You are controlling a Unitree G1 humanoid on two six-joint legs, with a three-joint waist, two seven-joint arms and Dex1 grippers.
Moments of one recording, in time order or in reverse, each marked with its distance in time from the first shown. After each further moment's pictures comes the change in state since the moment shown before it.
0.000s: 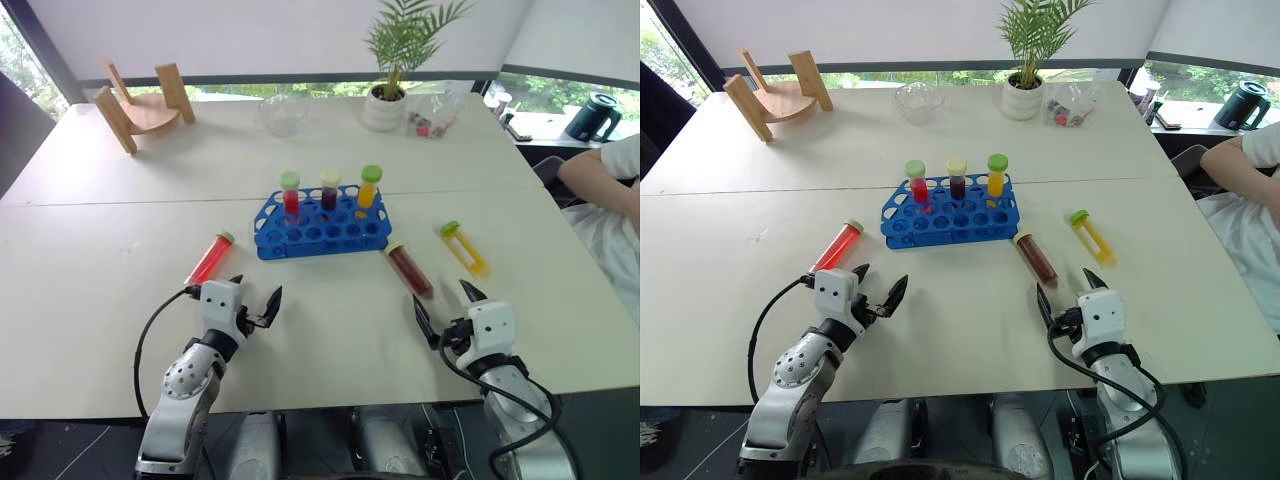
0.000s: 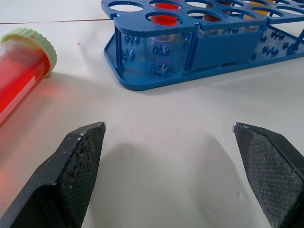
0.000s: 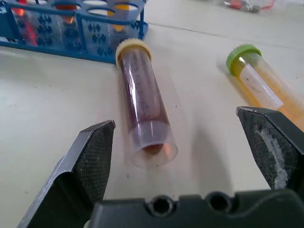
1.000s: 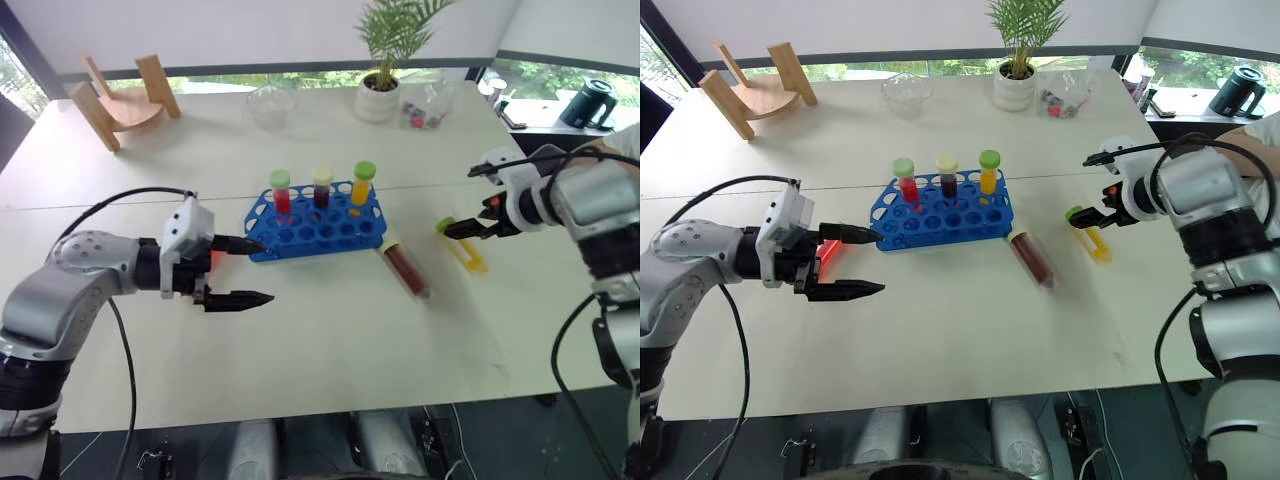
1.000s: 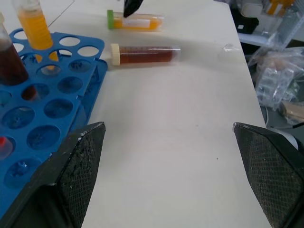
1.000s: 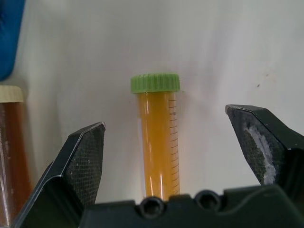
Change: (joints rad) left arm -0.530 0.722 0.071 -0.010 -0.476 0.395 -0.893; right arm -1.370 -0.568 0.500 0.966 0.175 0.994 0.685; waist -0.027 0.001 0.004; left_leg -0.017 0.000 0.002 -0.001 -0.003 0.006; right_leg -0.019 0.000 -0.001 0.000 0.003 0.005
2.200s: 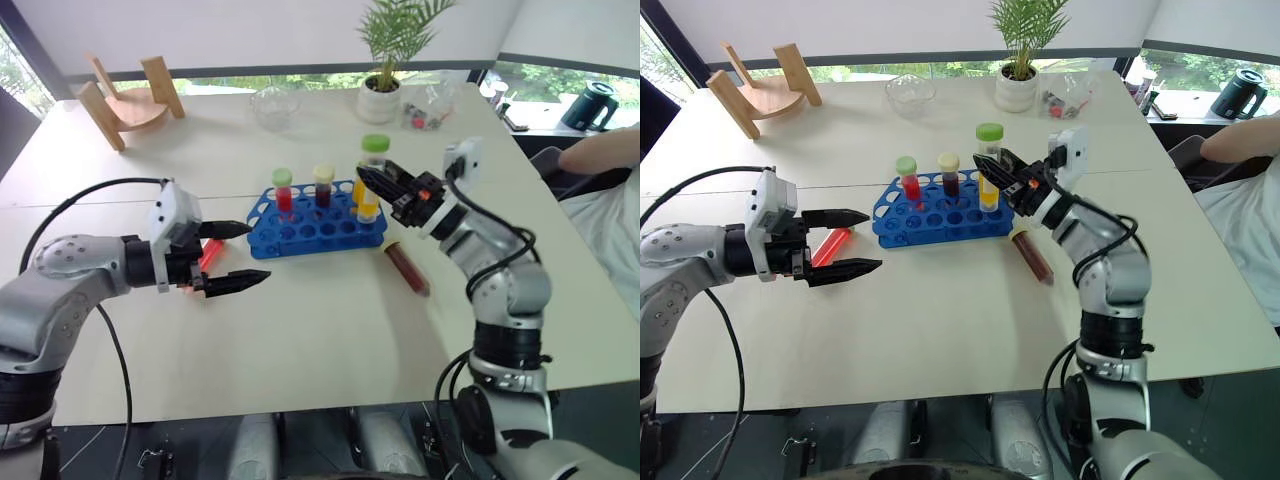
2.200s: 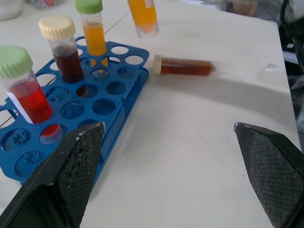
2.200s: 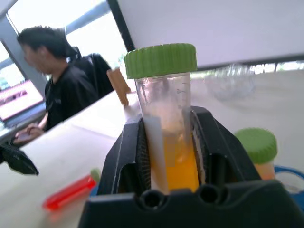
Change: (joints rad) left arm 0.039 -0.030 0.102 -0.077 -0.055 0.098 0.204; right arm 0.536 0.709 -0.630 -0.686 0.191 -0.675 -0.281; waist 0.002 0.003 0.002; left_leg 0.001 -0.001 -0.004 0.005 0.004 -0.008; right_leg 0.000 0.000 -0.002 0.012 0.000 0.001
